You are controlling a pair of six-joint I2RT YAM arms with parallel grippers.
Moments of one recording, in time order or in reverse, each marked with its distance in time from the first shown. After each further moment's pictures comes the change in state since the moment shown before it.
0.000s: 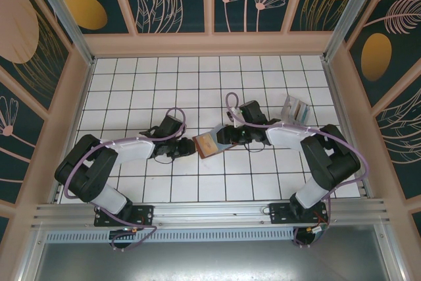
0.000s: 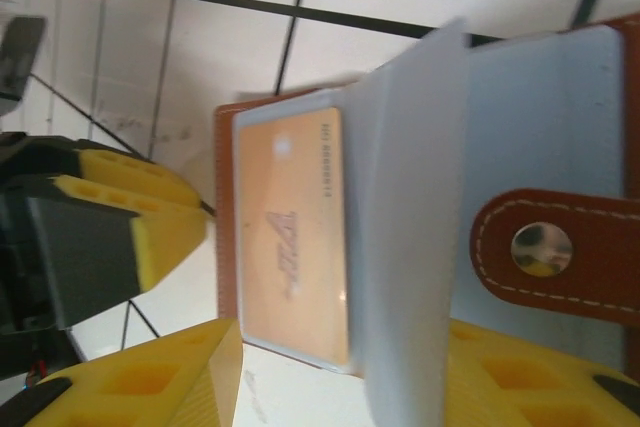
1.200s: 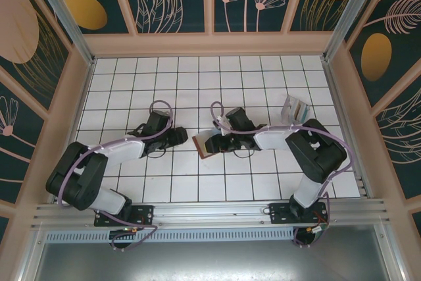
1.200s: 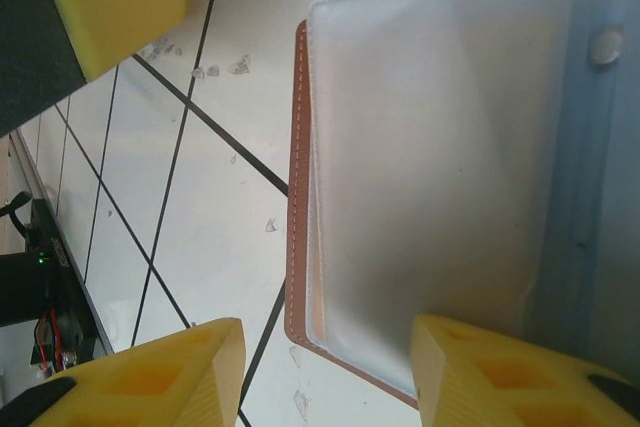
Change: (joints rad) left arm 0.114 -0.098 -0.034 0.077 -0.139 0.034; right arm 0.126 0.105 -0.004 0.131 -0.032 0.021
